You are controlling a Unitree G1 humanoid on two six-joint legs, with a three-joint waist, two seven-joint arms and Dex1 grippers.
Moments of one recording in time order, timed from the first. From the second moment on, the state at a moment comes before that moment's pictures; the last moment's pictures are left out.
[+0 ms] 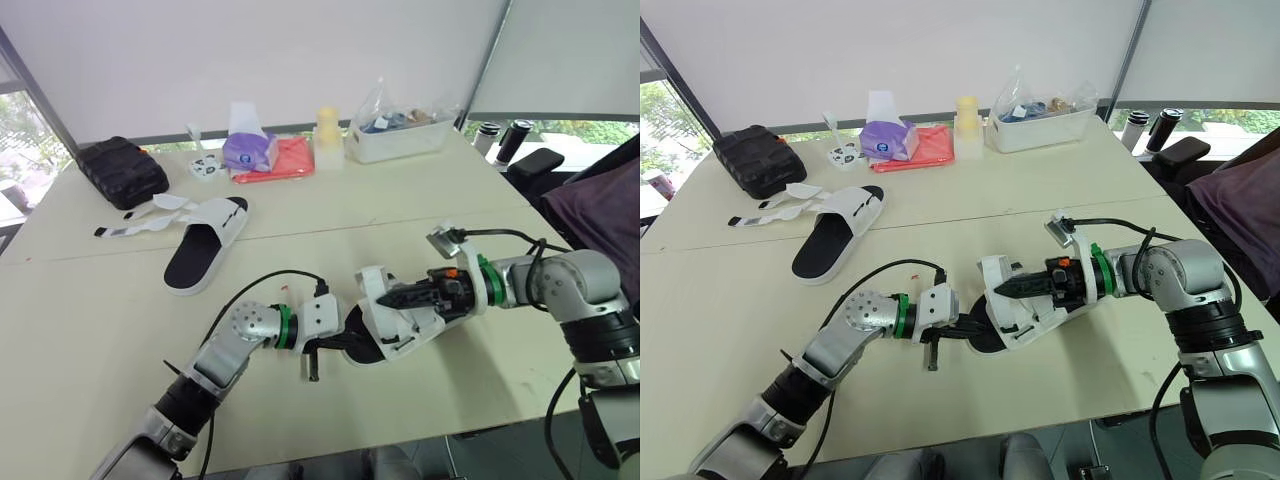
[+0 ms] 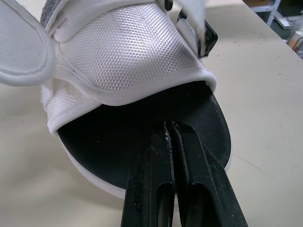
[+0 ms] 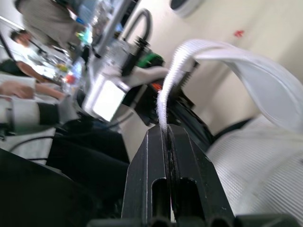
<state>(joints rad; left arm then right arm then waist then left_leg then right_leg) -0.44 0.36 -0.46 0.04 -0.09 0.14 -1.00 -0.69 -0.82 0.15 0.09 0.83 1.25 1.22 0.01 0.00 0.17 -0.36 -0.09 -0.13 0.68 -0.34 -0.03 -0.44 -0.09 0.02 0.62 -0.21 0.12</state>
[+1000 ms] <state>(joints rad) -0.44 0.35 -0.45 0.03 -0.07 0.16 -0.98 -0.51 -0.88 0.11 -0.09 0.73 1.08 1.31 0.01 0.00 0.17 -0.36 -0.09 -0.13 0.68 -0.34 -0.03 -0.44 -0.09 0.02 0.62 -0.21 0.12</state>
